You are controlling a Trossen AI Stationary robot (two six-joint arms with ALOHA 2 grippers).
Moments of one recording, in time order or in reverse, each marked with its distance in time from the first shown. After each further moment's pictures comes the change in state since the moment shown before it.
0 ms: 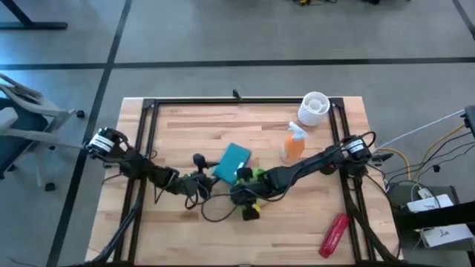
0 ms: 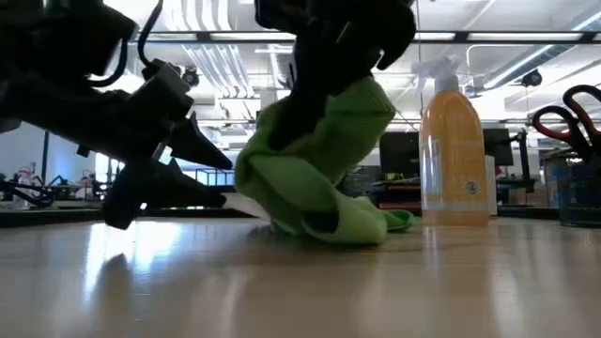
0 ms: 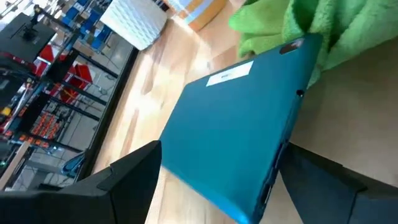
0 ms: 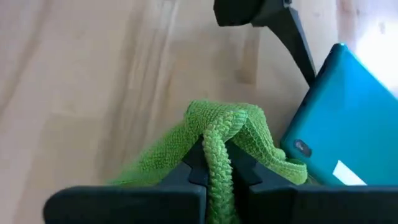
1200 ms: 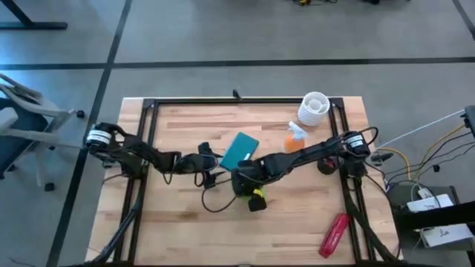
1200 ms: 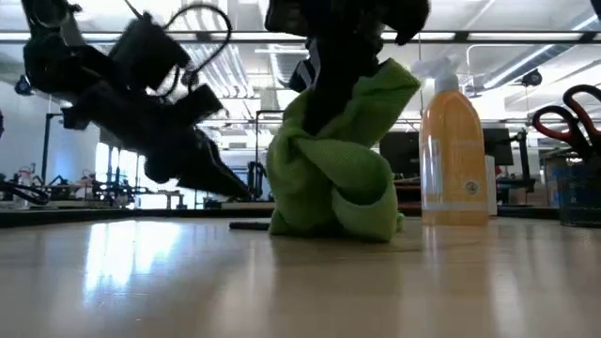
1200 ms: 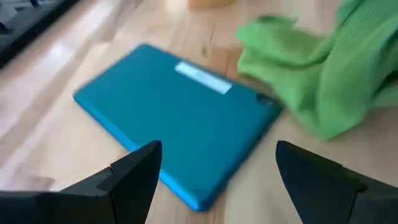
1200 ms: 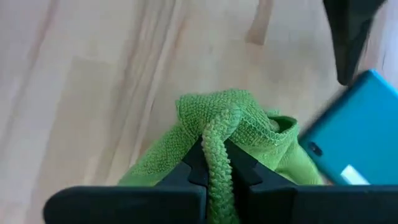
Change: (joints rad) left arm 0.290 -0.146 0.000 -0.140 0.503 -0.372; right arm -0.119 -0.010 0.113 -0.267 -0.209 -0.157
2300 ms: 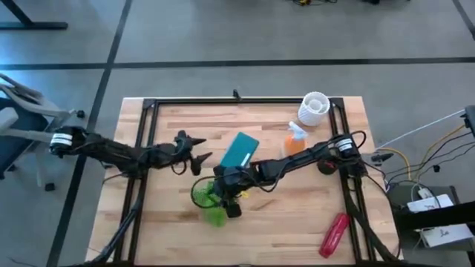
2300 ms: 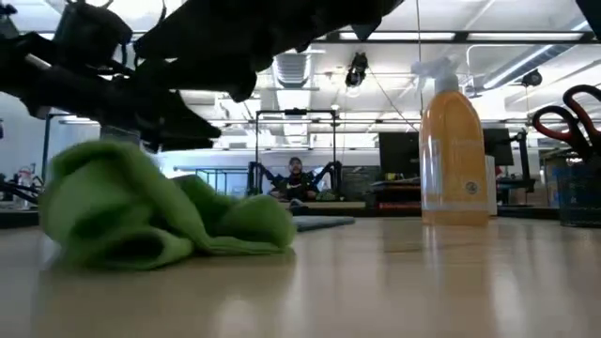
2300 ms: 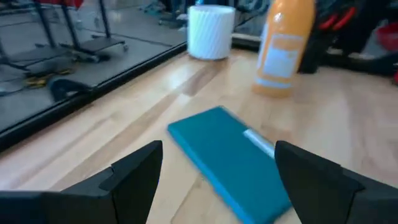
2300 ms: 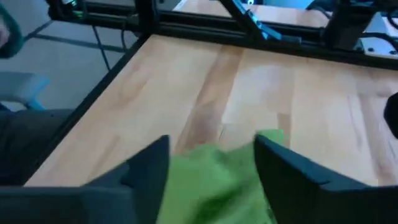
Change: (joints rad) left arm 0.105 -0.359 -0.225 0.163 -0.074 -0.151; right arm 0.015 0.111 -0.073 0.805 -0.097 0.051
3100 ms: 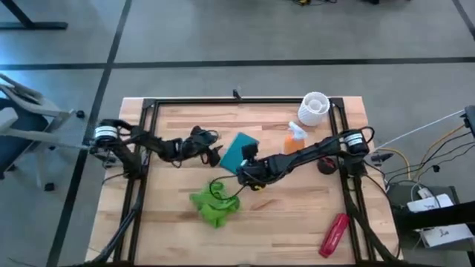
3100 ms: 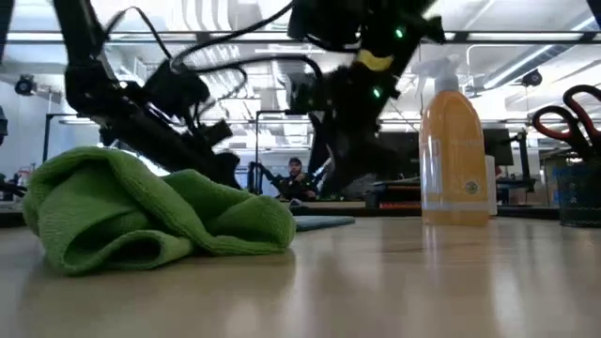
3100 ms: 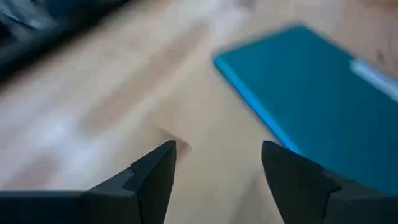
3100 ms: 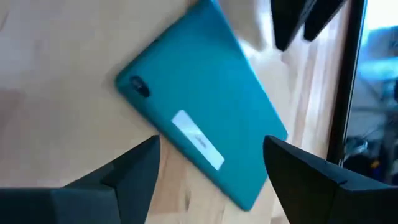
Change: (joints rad) left arm 0.176 0.560 0.256 -0.063 0.043 0.004; right arm -0.045 -0.090 -0.223 -0.482 0.734 -0.372
